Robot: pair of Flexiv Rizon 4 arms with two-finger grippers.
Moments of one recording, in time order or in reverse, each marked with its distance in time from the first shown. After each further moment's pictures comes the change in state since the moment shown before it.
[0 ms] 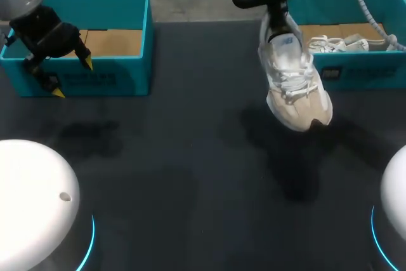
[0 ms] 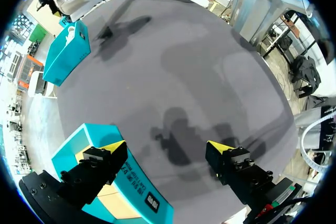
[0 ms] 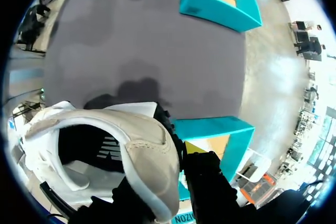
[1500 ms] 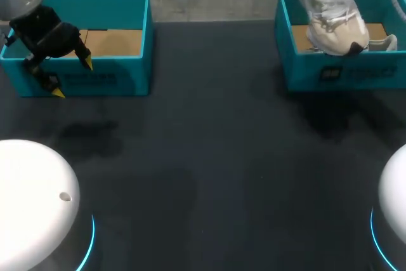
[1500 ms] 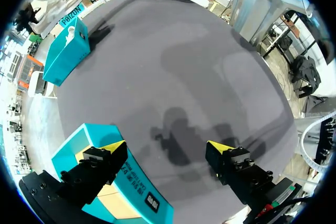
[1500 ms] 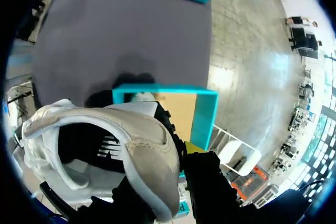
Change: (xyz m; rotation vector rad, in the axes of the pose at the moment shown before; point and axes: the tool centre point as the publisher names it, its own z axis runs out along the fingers) left arm 0.000 0.000 0.000 0.000 0.000 0.000; right arm -0.166 -0.117 0.028 0.053 -0.049 -0.015
